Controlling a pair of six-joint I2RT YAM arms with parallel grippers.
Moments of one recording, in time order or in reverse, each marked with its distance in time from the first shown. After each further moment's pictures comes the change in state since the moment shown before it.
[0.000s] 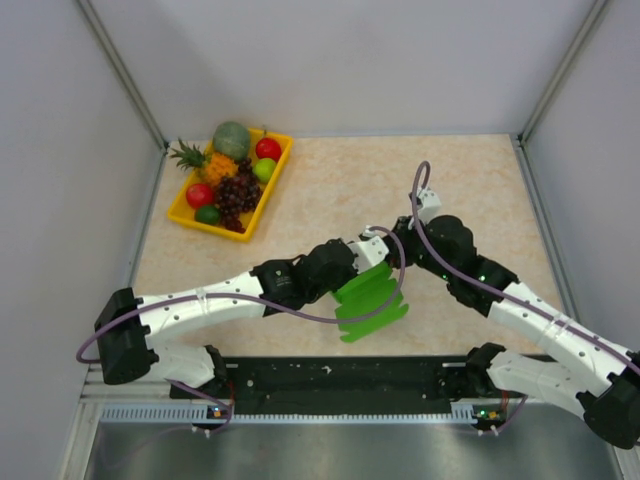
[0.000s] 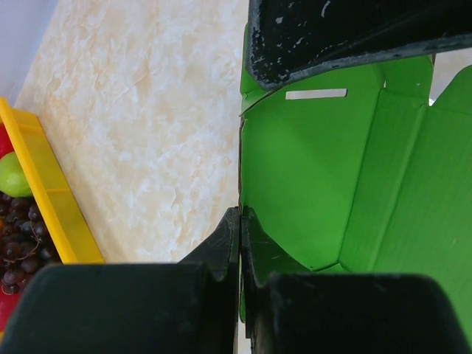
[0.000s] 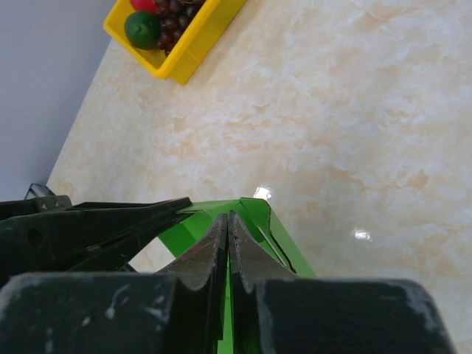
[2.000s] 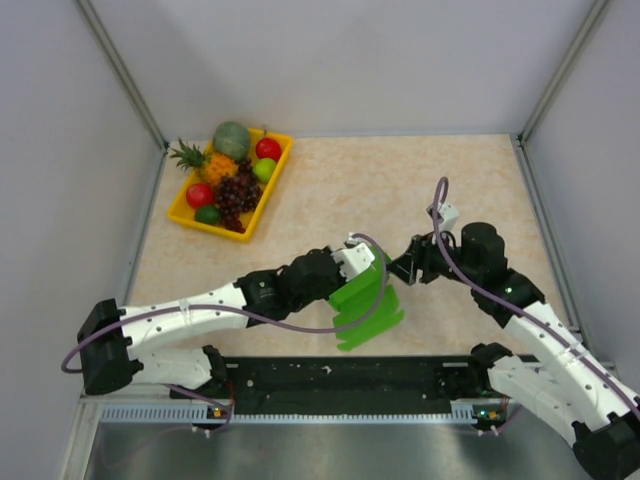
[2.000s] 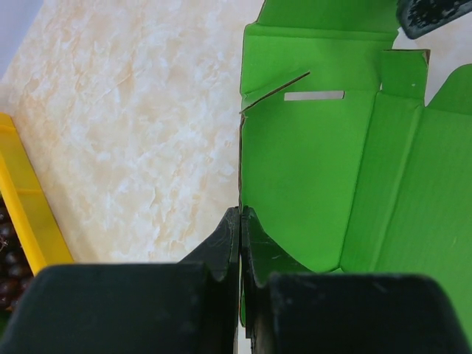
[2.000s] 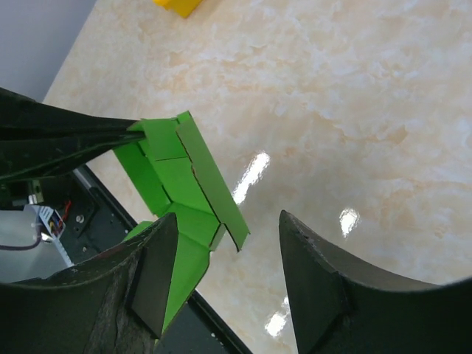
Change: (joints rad) left arm -0.002 -0.112 -0.140 0.097 0.053 -0.043; right arm -0.248 -0.195 -0.100 -0.140 -0.380 -0.177
